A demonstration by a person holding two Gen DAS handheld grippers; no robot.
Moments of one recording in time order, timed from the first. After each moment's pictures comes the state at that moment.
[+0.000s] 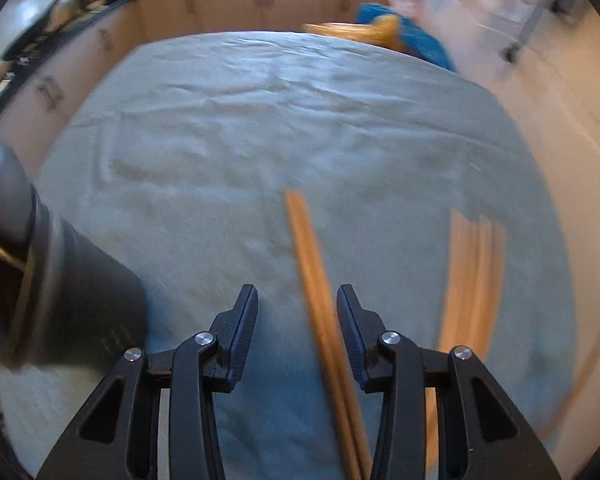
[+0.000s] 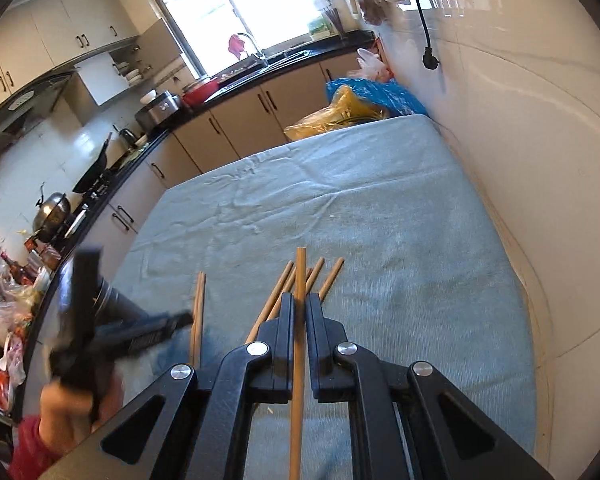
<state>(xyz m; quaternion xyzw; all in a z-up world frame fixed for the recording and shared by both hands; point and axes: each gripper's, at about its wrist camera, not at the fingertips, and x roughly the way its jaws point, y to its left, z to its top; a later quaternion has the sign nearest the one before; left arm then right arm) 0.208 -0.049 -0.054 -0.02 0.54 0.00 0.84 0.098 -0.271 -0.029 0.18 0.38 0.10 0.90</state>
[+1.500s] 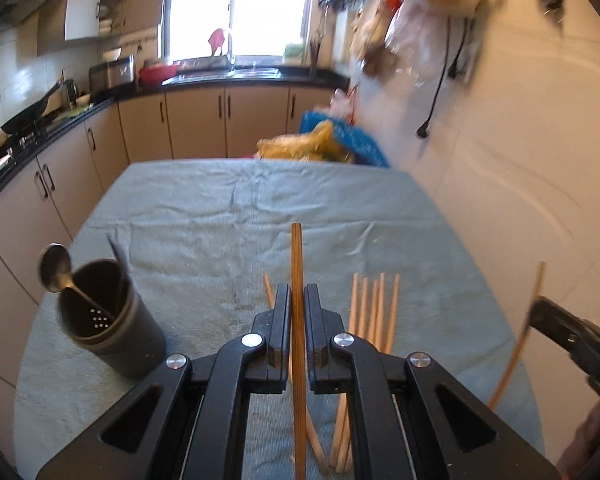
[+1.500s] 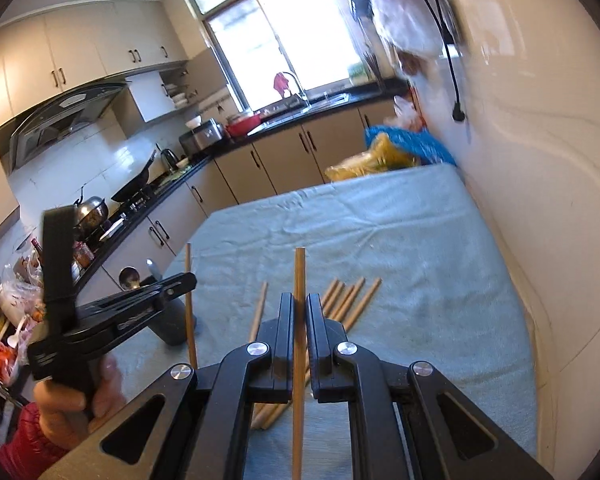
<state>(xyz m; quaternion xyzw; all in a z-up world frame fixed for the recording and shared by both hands) 0.109 -0.063 0.048 -0.01 0.35 -0.10 0.93 0.030 -0.245 0.009 0.15 0.29 0.14 0.94</state>
